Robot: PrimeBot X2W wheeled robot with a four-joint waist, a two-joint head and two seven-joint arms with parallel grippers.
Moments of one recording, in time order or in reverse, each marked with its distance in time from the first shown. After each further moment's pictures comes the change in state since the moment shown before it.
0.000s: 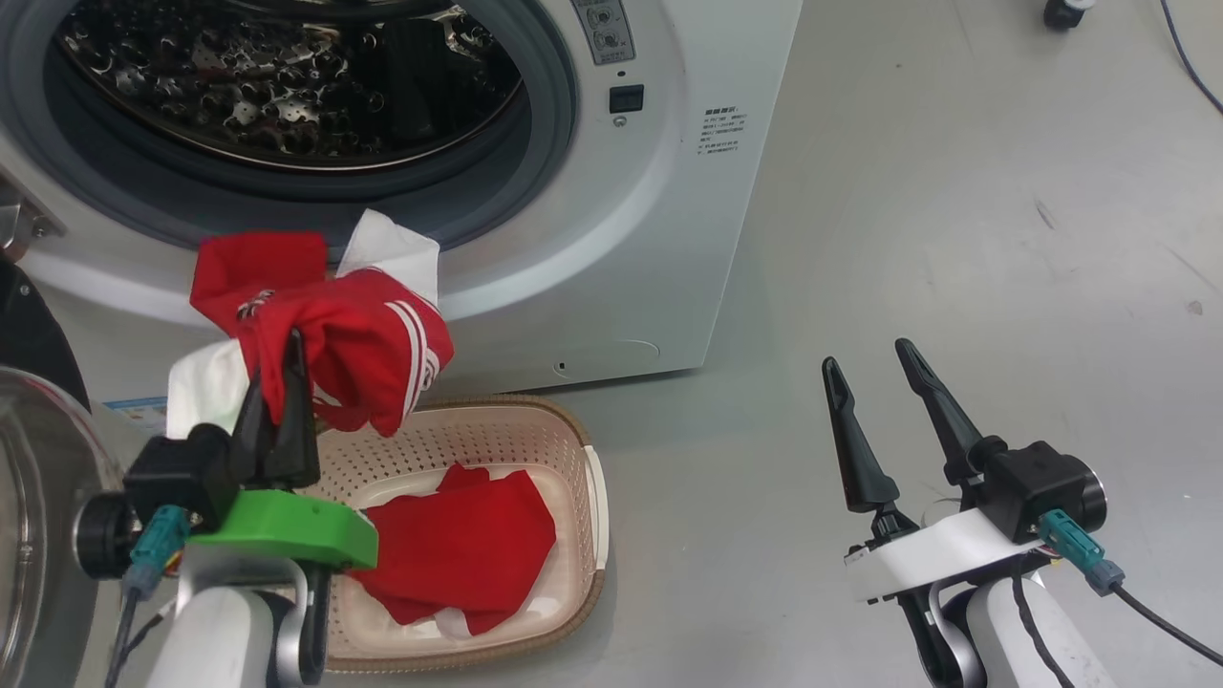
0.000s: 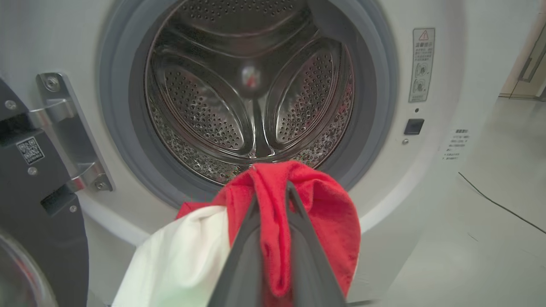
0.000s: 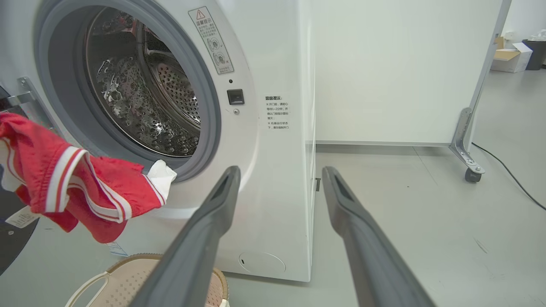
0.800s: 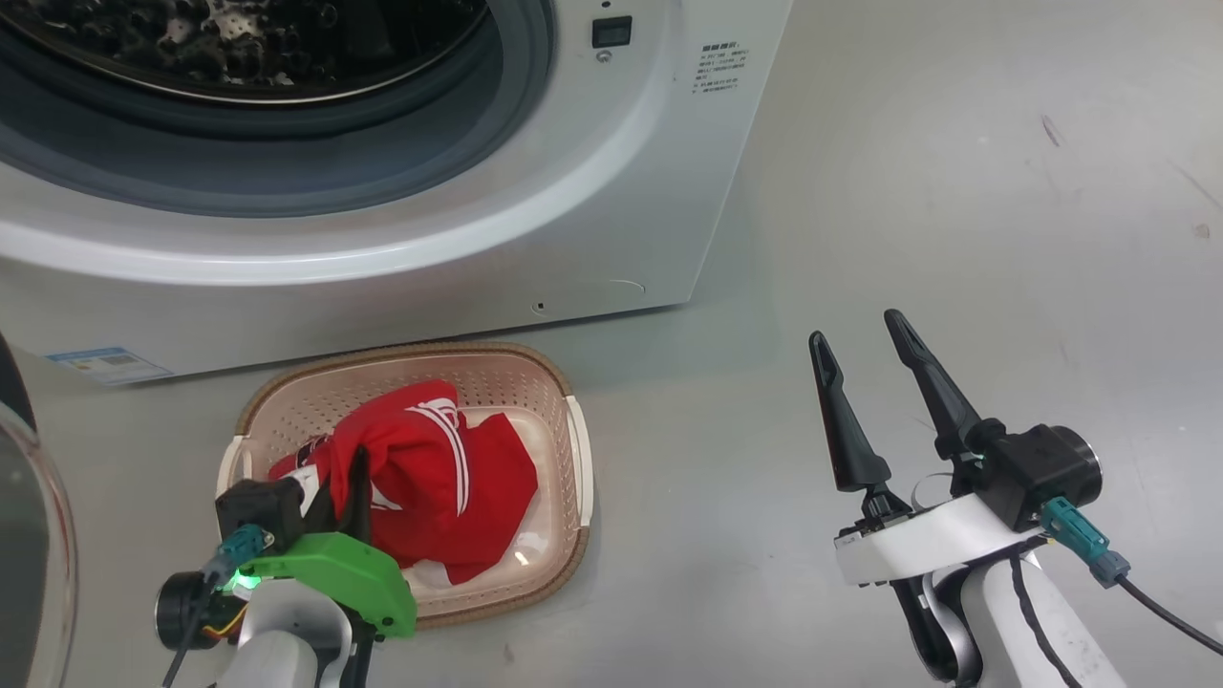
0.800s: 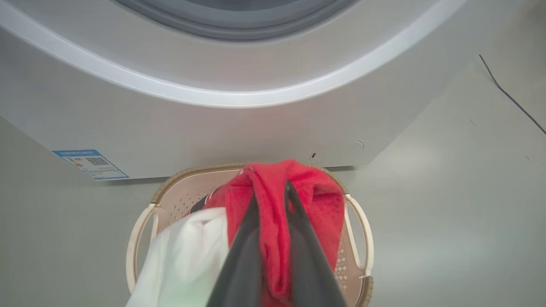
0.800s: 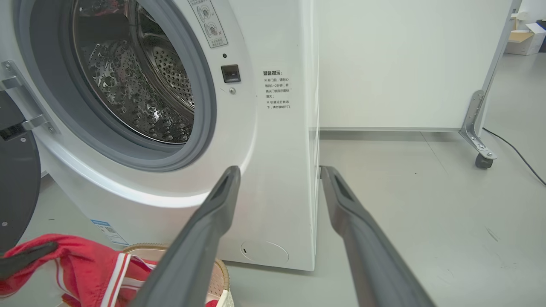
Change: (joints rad) left arm 0.028 -0.029 -0.076 0.256 -0.083 -0.010 0.100; right arm -0.019 -0.001 0.022 -0.055 -0.002 0.009 0.000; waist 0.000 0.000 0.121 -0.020
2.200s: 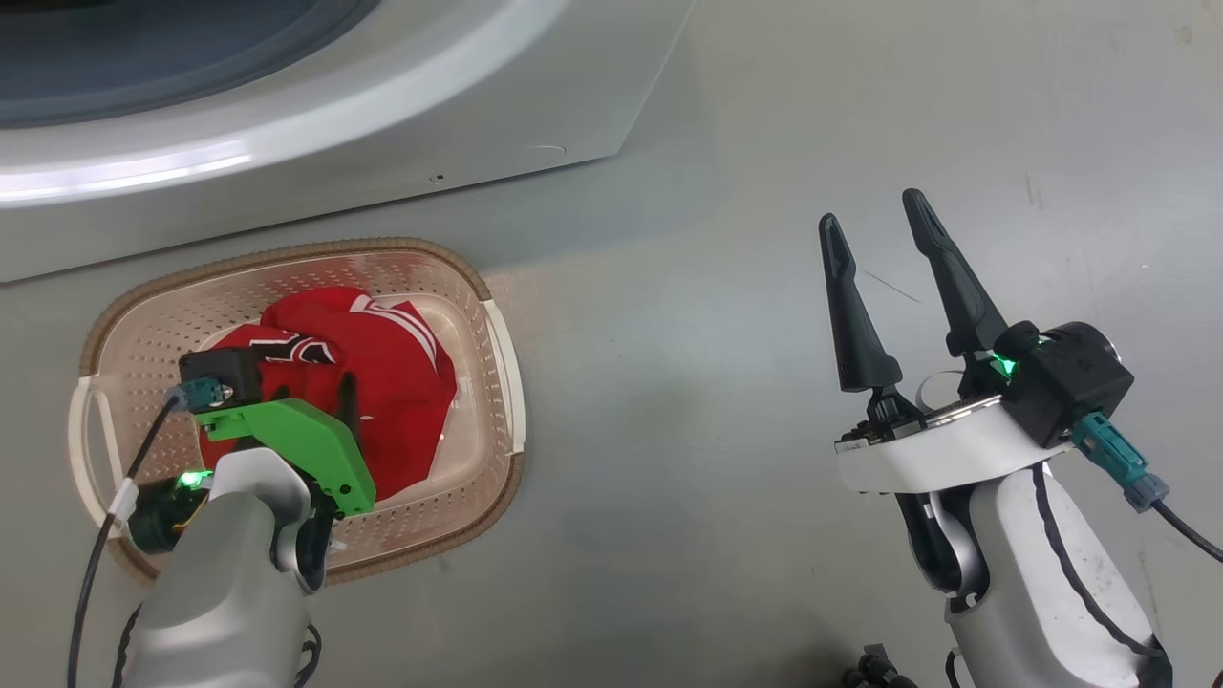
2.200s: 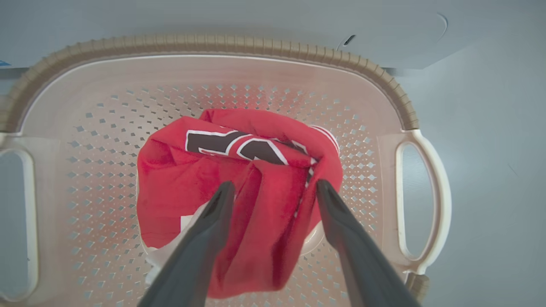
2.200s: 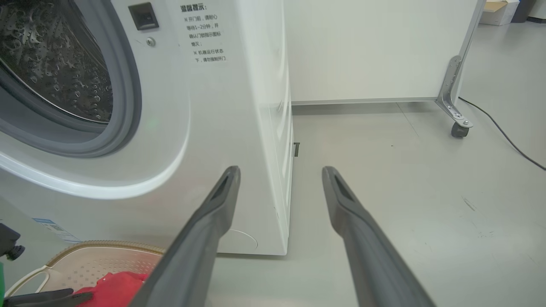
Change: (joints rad) left arm -0.428 -0.015 0.035 0.575 -0.087 -0.004 0.093; right arm -0.158 -0.001 -0.001 -0.030 0.034 0.000 0.000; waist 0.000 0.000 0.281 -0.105
